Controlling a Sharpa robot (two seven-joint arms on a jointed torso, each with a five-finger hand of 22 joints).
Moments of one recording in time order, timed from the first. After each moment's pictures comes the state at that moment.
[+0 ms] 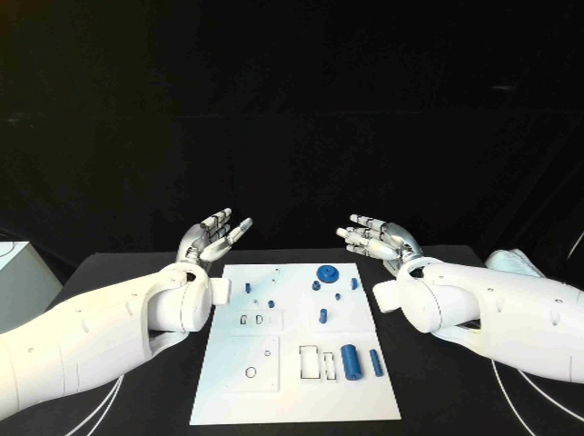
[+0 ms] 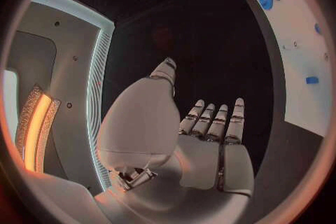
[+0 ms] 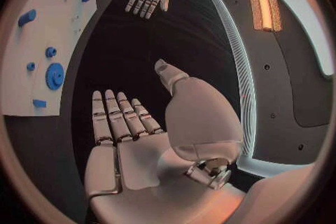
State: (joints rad) left arm 1.12 -0.69 -0.02 1.30 -0.01 -0.55 0.47; left_hand 1.40 -0.11 0.06 0.28 0.20 0.32 0.14 0.06 0.09 0.26 0.15 0.03 0.03 0.25 0.20 0.03 0.05 0.06 0.36 0.28 0.04 0.04; right arm 1.22 -0.75 -0.15 1.43 -0.08 -0.54 0.32; right_hand 1.17 -0.09 0.35 0.05 0.12 0.40 0.15 0.04 0.07 0.50 0.23 0.04 0.05 0.53 0.21 0.05 0.07 0.12 0.45 0.28 0.05 0.05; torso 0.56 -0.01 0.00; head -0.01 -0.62
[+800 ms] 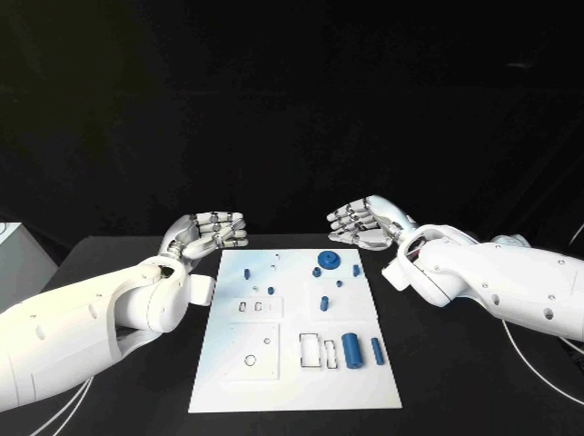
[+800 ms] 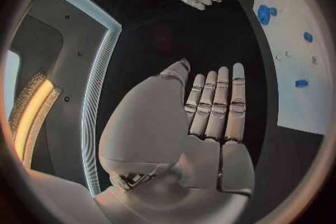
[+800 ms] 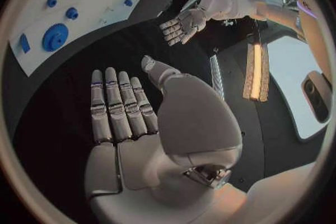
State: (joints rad) left arm 1.14 -0.76 -0.02 1.39 -0.06 -0.40 0.44; left_hand 1.56 -0.13 0.23 0.28 0.21 0.86 0.21 0.22 0.18 1.00 0.17 0.12 0.08 0.97 0.14 0.22 0.23 0.18 0.93 0.25 0.27 0.13; right arm 1.28 -0.79 -0.16 1.40 -0.76 -0.48 0.23; right_hand 1.34 -0.12 0.42 -0.02 0.10 0.87 0.22 0.14 0.13 0.98 0.19 0.07 0.06 0.96 0.16 0.15 0.12 0.17 0.81 0.27 0.14 0.08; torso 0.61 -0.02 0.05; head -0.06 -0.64
